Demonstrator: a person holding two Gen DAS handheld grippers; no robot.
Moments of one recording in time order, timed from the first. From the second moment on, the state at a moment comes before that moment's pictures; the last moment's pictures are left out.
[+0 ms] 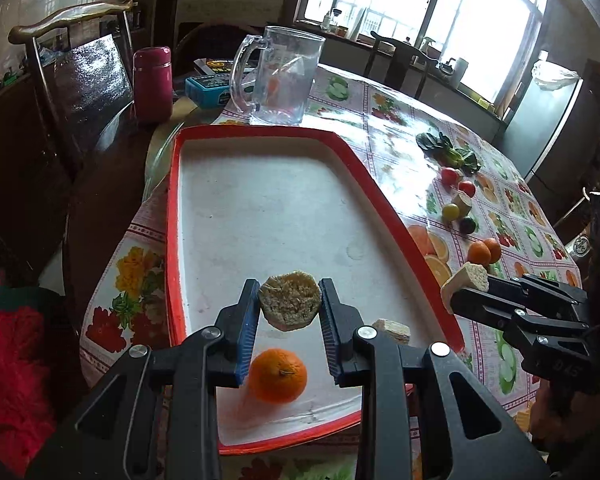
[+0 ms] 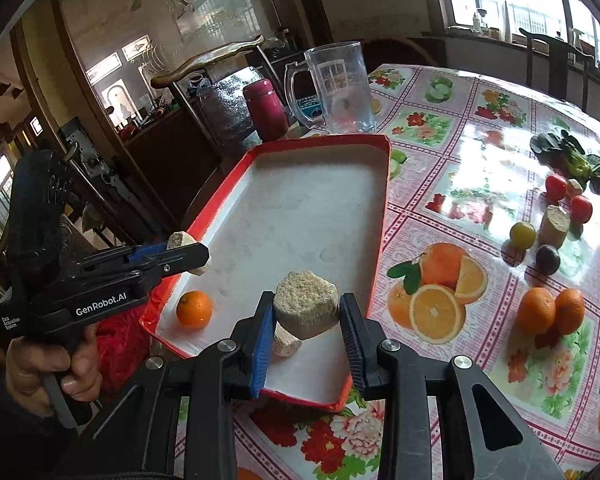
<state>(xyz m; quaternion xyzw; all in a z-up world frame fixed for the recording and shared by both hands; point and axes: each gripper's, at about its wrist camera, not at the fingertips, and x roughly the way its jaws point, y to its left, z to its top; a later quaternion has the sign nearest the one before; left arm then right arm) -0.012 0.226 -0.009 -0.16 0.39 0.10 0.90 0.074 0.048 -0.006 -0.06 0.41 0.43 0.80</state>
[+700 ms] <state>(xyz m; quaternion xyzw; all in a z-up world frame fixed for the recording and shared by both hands) 0.007 0.249 -0.041 -0.16 0.43 0.12 0.88 0.093 0.109 -0.048 -0.11 0.46 0.45 0.76</state>
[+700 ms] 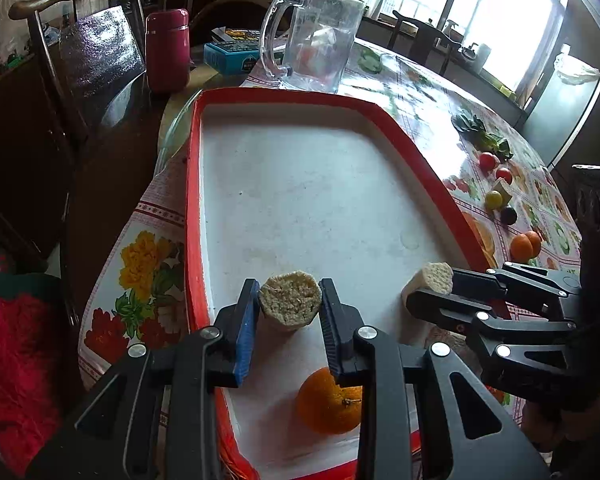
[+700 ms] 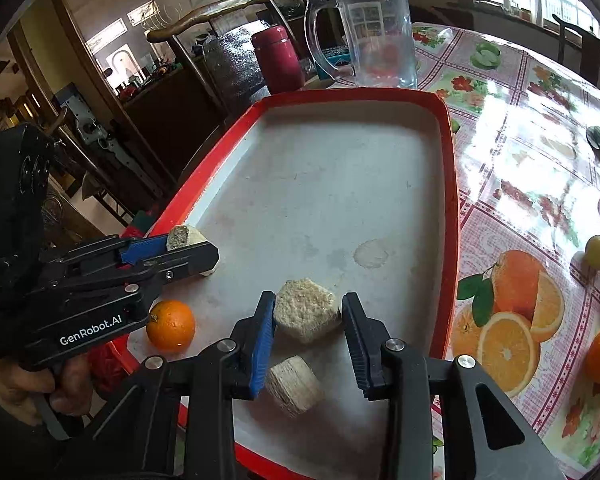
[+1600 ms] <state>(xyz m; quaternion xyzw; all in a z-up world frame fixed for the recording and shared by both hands) 0.030 0.129 0.001 -0.10 0.42 0.02 0.90 0.105 -0.099 -0.020 0.00 0.43 0.33 0.84</state>
